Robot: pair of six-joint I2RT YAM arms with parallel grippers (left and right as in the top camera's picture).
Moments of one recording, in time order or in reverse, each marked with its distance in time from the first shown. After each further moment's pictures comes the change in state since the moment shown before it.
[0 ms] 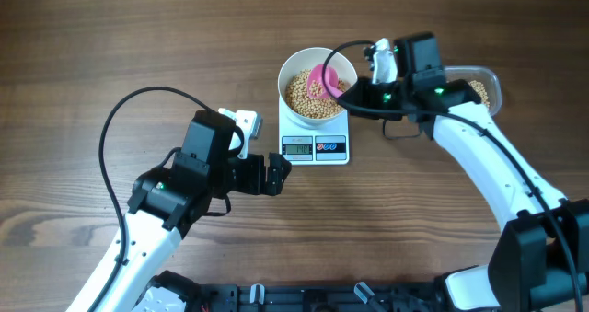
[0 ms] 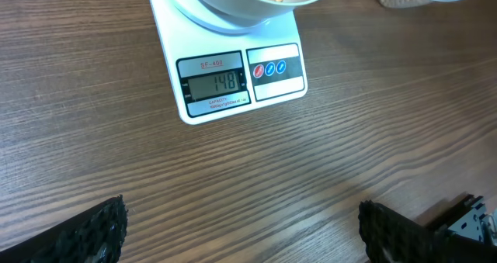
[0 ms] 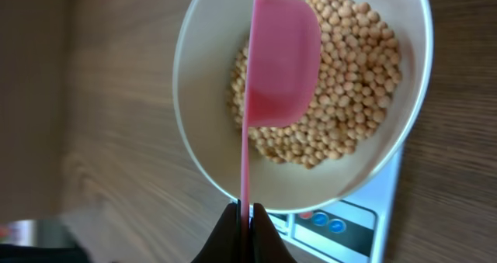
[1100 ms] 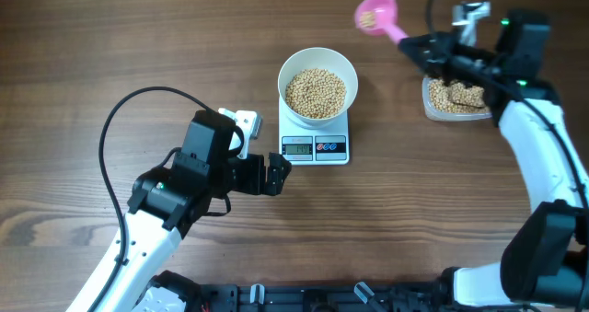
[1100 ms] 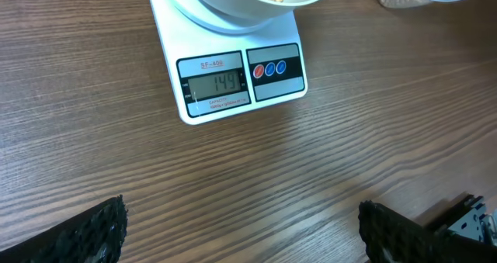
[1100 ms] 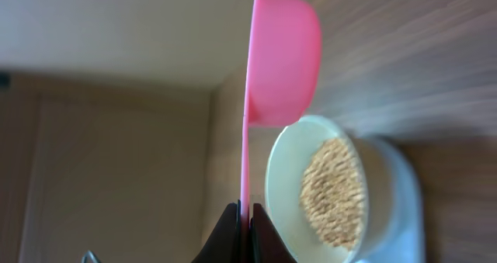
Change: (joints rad) left arm 0.000 0.000 0.000 0.000 0.000 0.000; right arm -0.416 0.000 0.000 0.348 -0.420 0.306
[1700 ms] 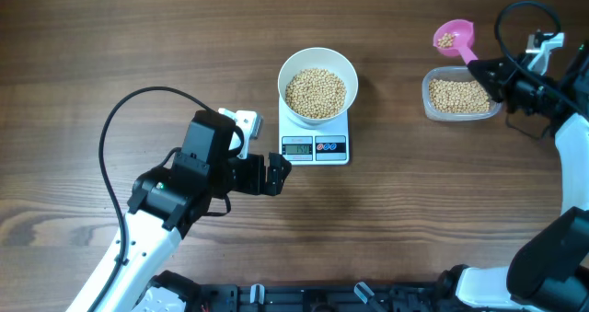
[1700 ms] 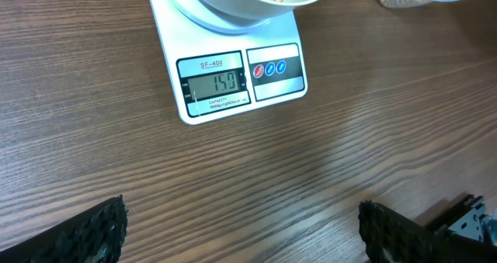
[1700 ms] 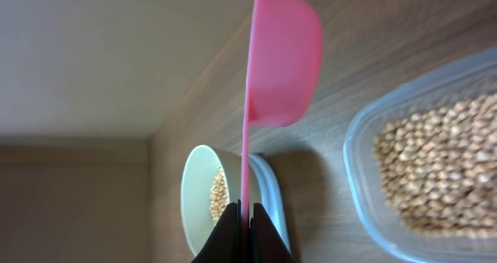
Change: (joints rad) left arm 0.000 0.000 0.000 0.000 0.000 0.000; right arm -0.287 -0.034 0.005 -0.322 0.072 -0.343
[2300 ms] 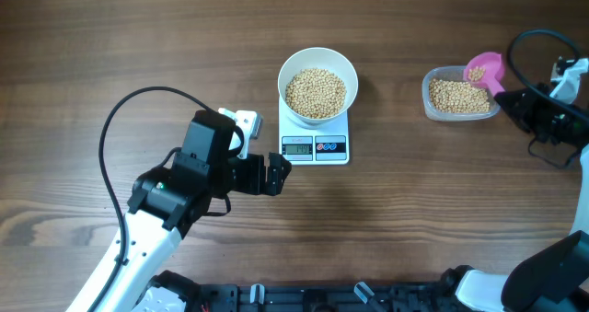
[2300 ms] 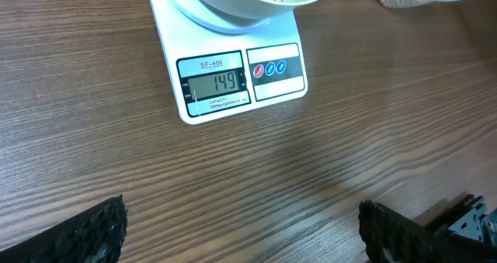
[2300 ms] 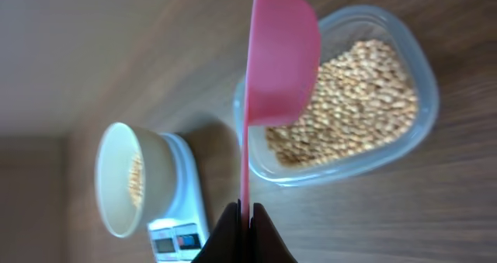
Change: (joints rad) left arm 0.000 0.000 0.000 0.000 0.000 0.000; right arm -0.134 -0.080 0.002 -0.307 0.185 -0.333
